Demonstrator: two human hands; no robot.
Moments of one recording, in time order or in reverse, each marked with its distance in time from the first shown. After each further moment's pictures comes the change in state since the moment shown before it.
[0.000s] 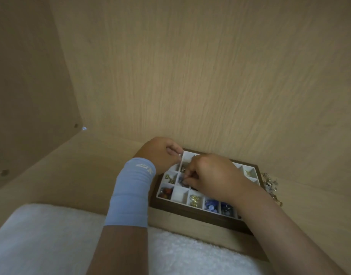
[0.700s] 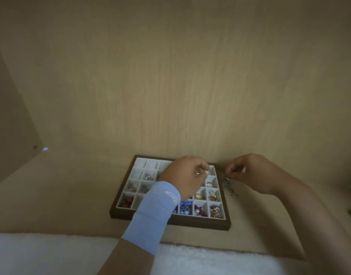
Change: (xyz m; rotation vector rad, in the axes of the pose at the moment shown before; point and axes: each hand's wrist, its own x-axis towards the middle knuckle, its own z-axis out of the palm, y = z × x) left_hand -0.016 0.076 0.114 0.128 -0.124 0.349; right_hand -0.112 0.132 -0.048 0.247 -0.018 0.520
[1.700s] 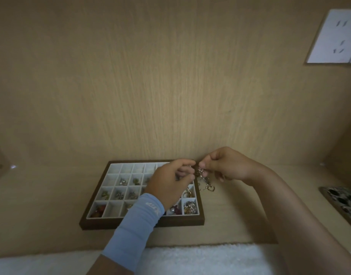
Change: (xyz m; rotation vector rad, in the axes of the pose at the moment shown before) left_hand 0.001 0.014 0.037 -0.211 0.039 0.017; right_hand -0.004 0.016 0.002 0.662 -0.116 0.027
